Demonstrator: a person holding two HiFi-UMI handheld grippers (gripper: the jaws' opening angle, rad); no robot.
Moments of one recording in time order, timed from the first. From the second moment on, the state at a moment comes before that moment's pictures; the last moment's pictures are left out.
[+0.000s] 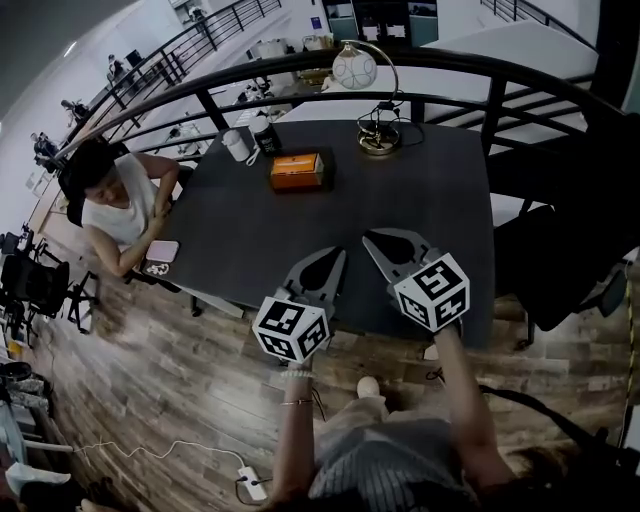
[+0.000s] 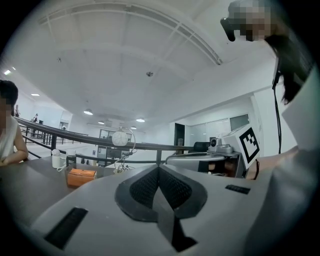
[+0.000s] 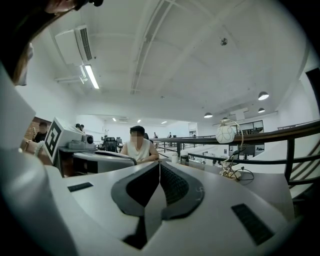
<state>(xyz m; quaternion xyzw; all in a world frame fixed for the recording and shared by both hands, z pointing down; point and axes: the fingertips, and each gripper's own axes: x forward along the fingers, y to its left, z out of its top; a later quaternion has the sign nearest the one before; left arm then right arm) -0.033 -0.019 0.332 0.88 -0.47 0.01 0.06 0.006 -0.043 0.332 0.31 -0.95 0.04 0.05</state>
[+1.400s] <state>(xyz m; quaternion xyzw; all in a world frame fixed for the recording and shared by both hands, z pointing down) -0.088 -0.199 0.373 0.88 -0.47 0.04 0.12 -0.048 -0.228 0.365 0.28 -0.95 0.06 0.09</state>
